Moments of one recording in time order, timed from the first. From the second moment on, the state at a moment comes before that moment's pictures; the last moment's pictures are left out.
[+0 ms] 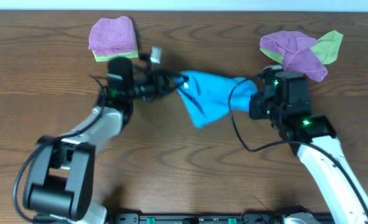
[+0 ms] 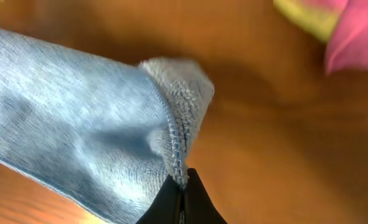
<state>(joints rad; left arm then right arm) -0.21 1.71 0.89 0.57 1.03 -1.04 0.19 1.25 0.93 -0.50 -0.05 0.13</state>
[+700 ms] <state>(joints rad) -0.12 1.74 1.16 0.28 0.83 -0.88 0.19 1.64 1.20 -0.18 -0.06 0.15</state>
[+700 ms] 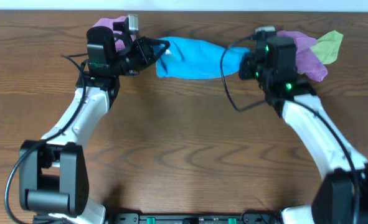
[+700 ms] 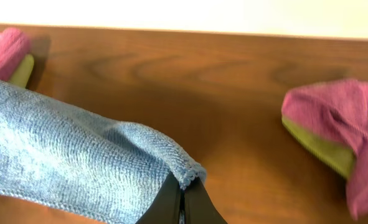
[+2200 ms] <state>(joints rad) 0.00 1.90 1.37 -1.13 1.01 0.12 0.25 1.73 1.37 -0.86 -0.13 0.10</state>
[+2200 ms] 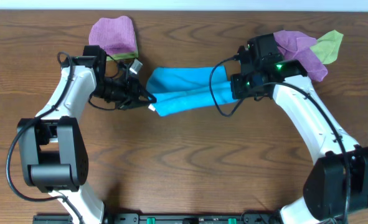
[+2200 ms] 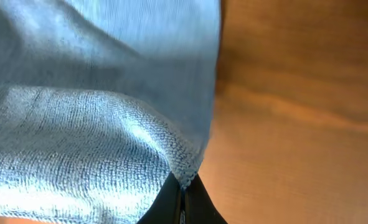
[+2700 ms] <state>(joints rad) 0.00 1.90 1.16 -1.28 0.92 0.38 0.31 1.72 1.26 -0.93 -0.15 0.11</state>
